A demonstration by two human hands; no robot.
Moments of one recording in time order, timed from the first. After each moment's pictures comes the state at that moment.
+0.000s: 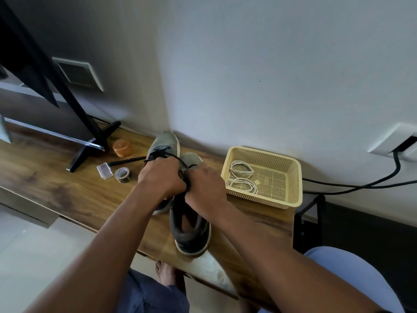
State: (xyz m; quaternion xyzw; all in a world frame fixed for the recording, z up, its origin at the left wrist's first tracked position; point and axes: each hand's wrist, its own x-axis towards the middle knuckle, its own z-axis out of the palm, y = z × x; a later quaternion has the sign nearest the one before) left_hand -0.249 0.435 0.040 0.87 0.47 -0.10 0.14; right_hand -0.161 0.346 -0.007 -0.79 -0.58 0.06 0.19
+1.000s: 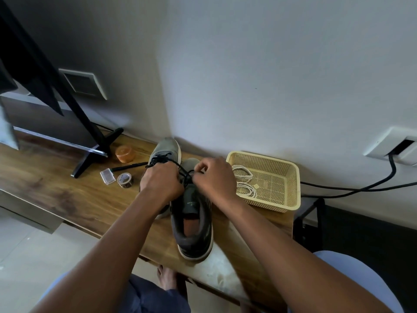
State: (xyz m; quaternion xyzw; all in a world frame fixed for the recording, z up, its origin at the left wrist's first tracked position) left_hand -0.252 0.434 0.028 0.84 0.52 -0.02 0.11; right_hand -0.134 0.351 0.011 -0.82 -0.41 0.17 0.35
